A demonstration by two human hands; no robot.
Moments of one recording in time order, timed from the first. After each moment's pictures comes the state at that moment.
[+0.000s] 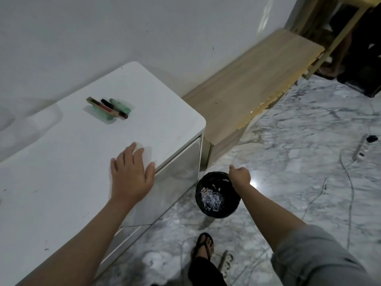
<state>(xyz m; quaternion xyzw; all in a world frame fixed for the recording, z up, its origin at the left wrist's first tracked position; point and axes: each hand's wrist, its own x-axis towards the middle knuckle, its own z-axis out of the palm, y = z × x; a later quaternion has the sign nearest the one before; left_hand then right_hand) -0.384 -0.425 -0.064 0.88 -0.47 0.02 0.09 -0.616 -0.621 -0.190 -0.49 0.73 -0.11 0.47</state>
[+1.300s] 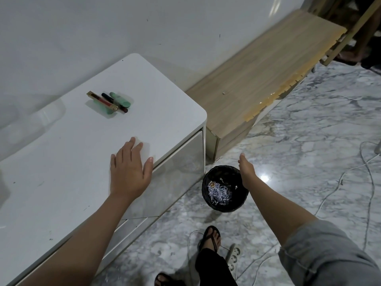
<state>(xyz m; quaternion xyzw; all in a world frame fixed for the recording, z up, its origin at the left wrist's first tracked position) -0.388 -0.421 -0.065 0.88 -0.46 0.00 0.10 -0.624 -0.638 -0.199 -0.37 0.66 -0.11 0.64</state>
